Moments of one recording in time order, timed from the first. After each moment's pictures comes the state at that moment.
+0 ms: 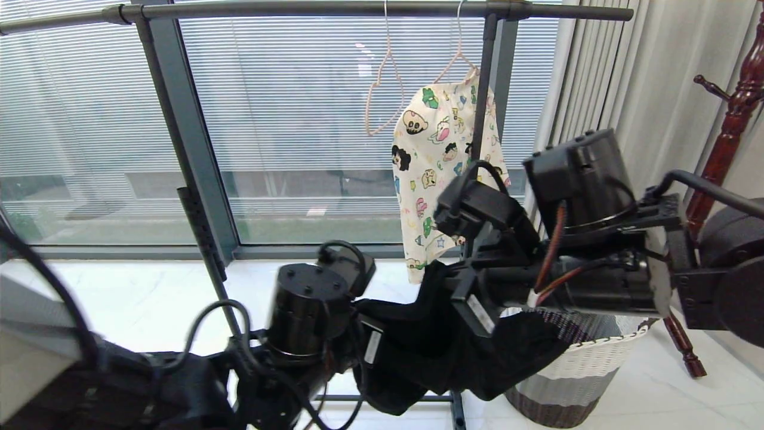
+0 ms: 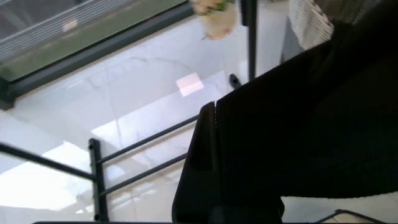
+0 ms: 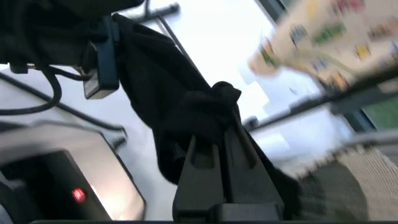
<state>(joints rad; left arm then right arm) -0.74 1.79 -0.63 -0.71 0.36 0.04 0.93 1.72 -1.26 0.05 -0.02 -0.22</state>
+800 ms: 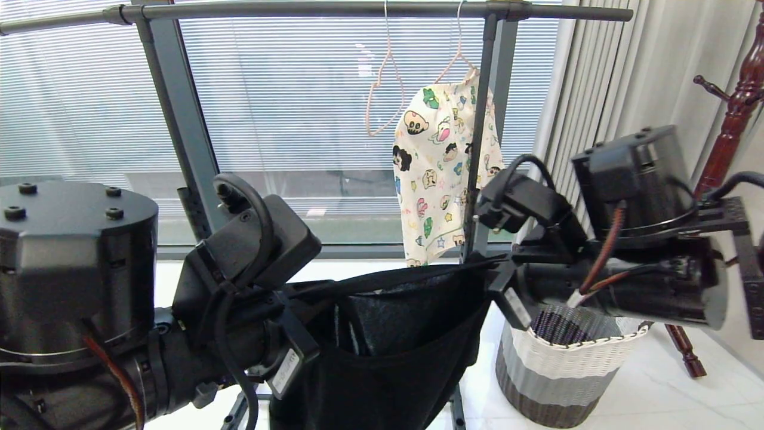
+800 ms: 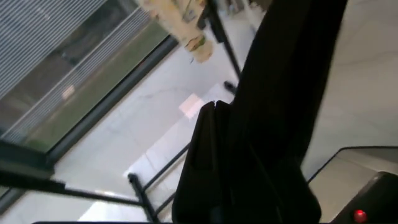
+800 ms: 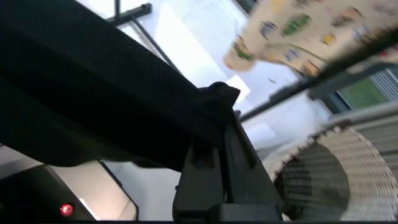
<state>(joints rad) -0.81 1.34 -0.76 -0.20 0.18 0.34 0.87 1.60 -1.13 0.05 -0.17 -0.20</state>
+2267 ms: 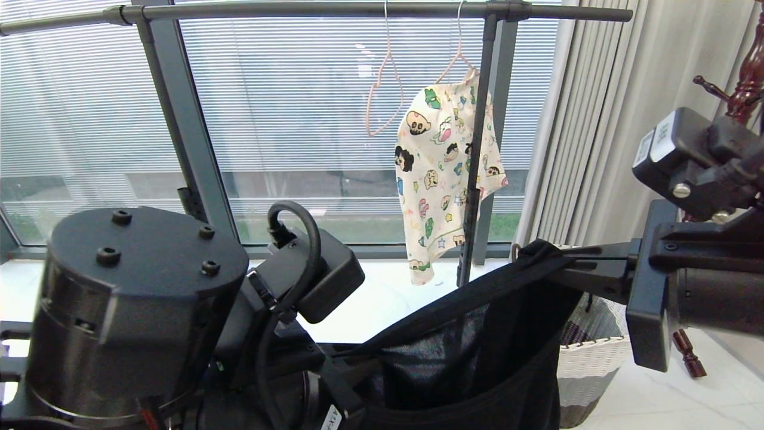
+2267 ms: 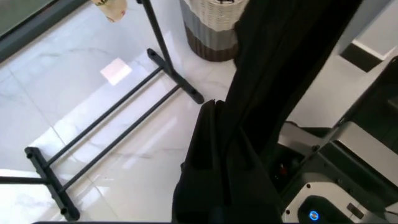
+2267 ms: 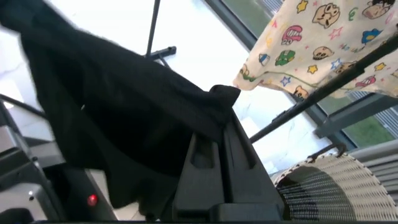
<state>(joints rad) -0.97 1.40 -0.87 0.06 0.12 -0.05 0.96 1.31 -1.05 0.11 -0.06 -0.21</state>
